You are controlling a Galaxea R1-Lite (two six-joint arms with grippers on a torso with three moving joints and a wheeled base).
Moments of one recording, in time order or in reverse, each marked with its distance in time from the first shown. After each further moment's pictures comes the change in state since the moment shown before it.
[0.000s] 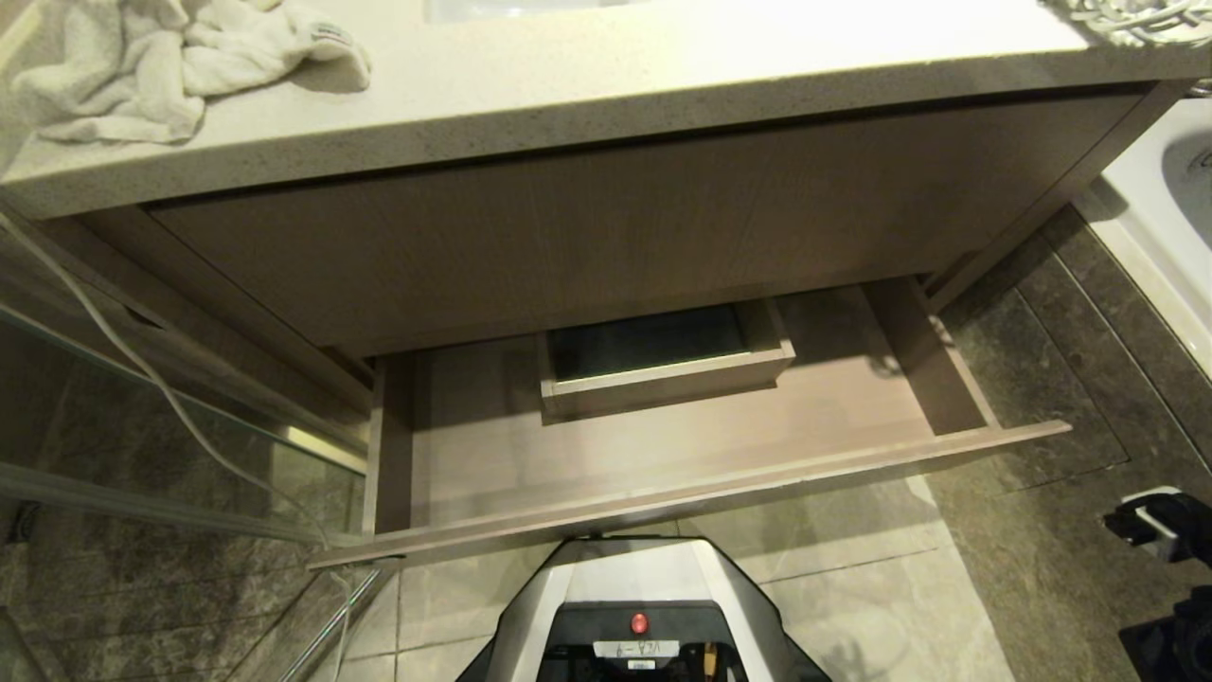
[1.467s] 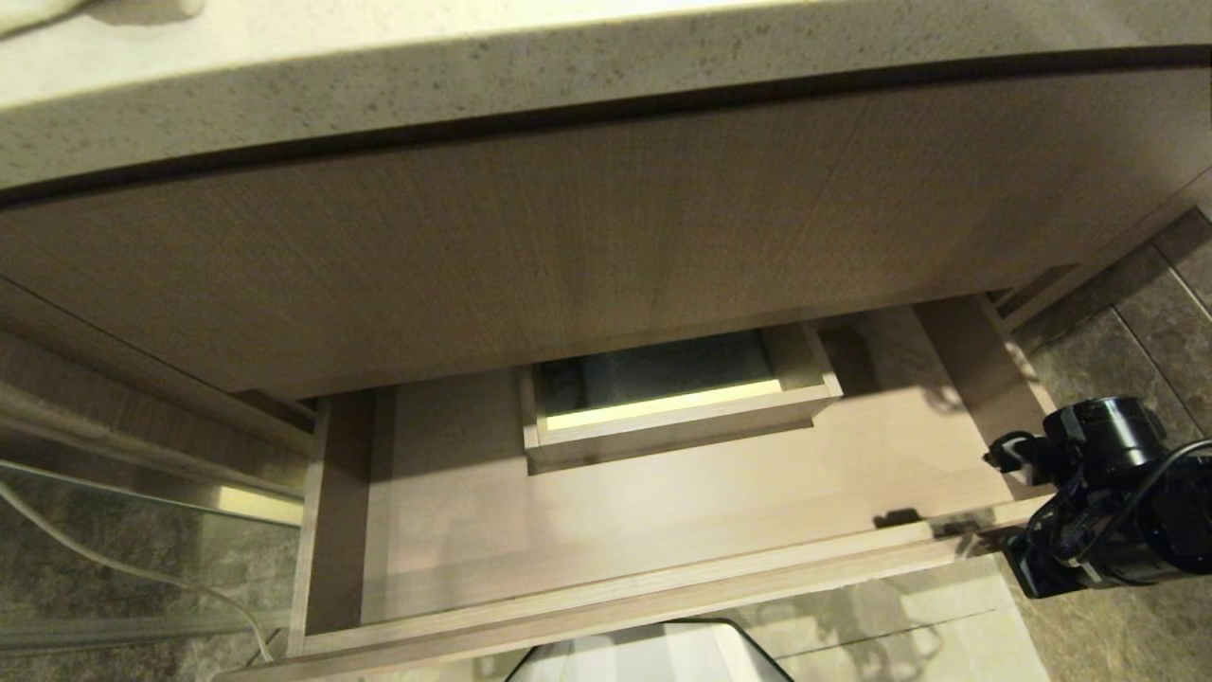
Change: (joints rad) left arm 0.000 0.000 0.000 0.000 0.000 0.000; right arm -0.020 0.501 -0.206 -0.237 -0.003 0.013
